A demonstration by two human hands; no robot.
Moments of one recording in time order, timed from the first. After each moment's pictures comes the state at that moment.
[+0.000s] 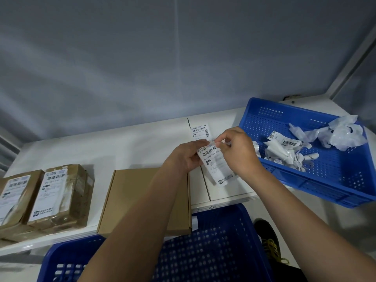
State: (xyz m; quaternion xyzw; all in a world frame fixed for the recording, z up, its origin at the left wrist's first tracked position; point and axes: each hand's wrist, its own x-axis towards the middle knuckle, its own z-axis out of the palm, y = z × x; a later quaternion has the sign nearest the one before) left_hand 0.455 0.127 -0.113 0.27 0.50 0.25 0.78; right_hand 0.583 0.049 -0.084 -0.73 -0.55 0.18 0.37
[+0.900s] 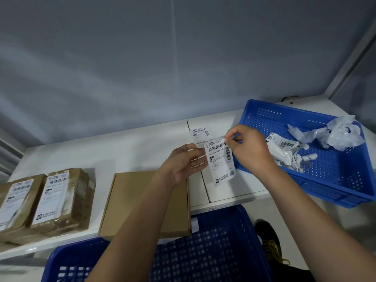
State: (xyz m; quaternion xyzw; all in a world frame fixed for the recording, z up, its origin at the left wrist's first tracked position) left_hand 0.430 0.104 -0.108 0.32 0.42 0.29 0.80; right_hand 0.605 0.037 -0.062 -0.73 -0.52 0.20 0.41
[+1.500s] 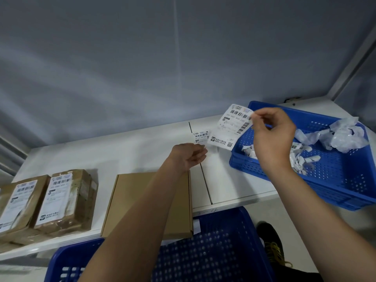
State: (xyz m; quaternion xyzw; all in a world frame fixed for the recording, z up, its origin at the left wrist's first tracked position) left_hand 0.446 0.135 -0.110 0.28 0.53 0.31 0.74; right_hand 0.615 0.035 -0.041 -0.63 -0.37 0.11 0.67
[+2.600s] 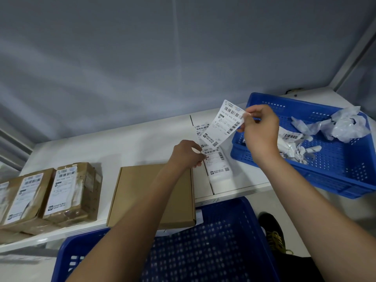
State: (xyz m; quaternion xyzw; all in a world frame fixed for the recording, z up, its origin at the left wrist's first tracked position) left_hand 0.424 0.095 -0.094 0.64 0.58 0.16 0.47; right_hand 0.602 0.046 -0.056 -0.67 -0.34 0.19 0.63
